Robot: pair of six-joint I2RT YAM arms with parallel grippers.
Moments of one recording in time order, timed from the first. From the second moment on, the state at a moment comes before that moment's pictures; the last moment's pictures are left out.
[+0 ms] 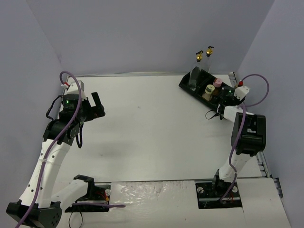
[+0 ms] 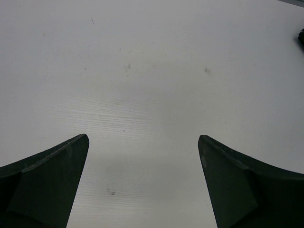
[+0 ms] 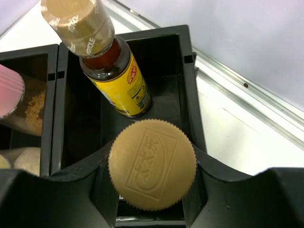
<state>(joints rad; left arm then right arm) -0.21 0.97 1.17 -0.74 -0.15 -0.36 -0.15 1.83 1.00 0.27 0.57 0.47</state>
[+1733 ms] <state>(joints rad) -0.21 0.98 1.16 -0.74 -0.16 -0.35 0.16 1.23 0.95 -0.09 0.66 0.55</state>
